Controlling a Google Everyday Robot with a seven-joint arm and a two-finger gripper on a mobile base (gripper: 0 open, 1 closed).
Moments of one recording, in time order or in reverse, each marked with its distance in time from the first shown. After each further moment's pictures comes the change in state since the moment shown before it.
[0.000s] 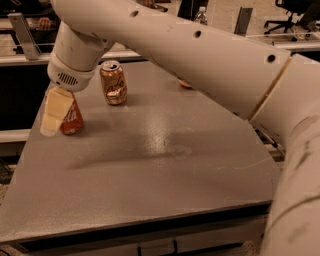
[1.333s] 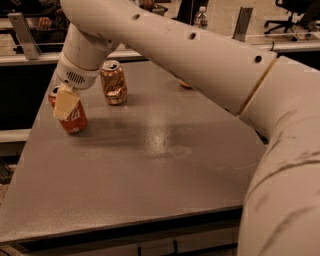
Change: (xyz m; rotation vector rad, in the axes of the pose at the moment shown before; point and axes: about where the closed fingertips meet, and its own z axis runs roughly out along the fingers) arm 0.014 -0.020 0.013 -0.013 0.012 0.007
